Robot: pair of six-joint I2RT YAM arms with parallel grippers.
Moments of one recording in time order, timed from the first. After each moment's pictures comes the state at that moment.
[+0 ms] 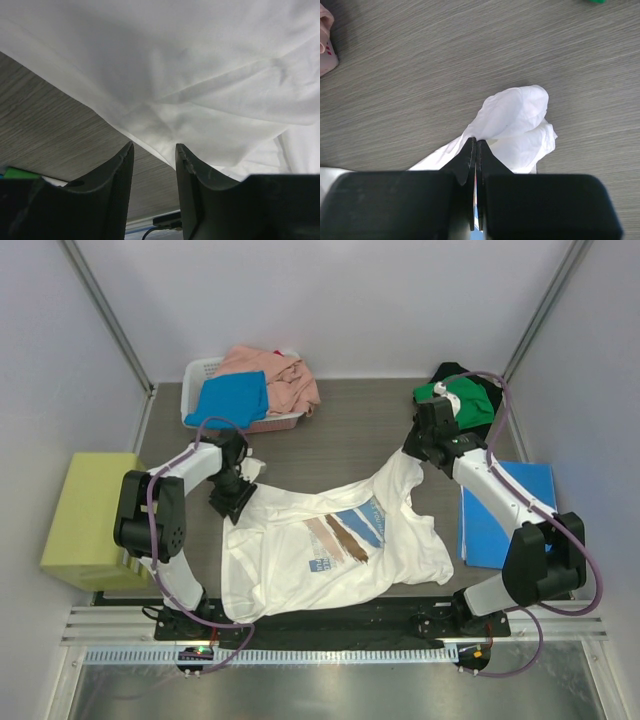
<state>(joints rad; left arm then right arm) -0.20 1.77 1.15 -0.95 0.07 0.34 0.29 1.45 1.13 -0.41 0.19 0.58</state>
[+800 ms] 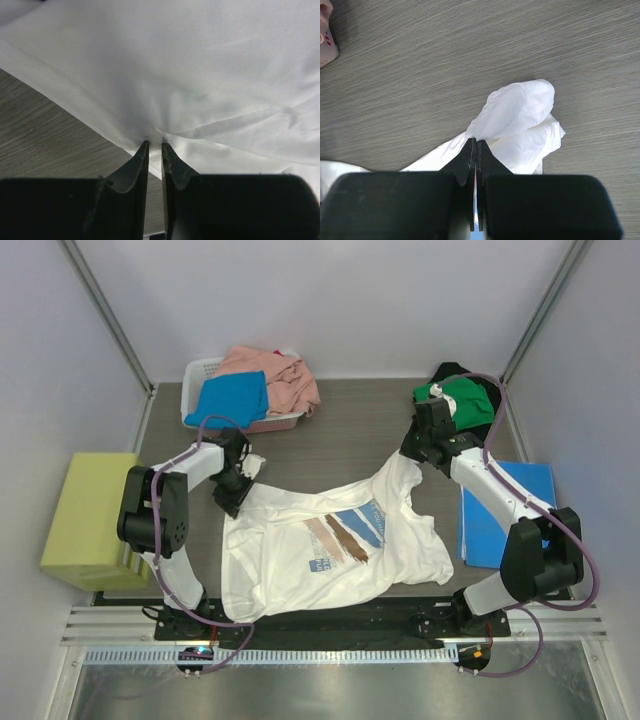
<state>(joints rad) -0.20 1.81 1.15 -0.85 0.05 0.29 0.29 1.48 1.14 -0.41 0.15 0.58</state>
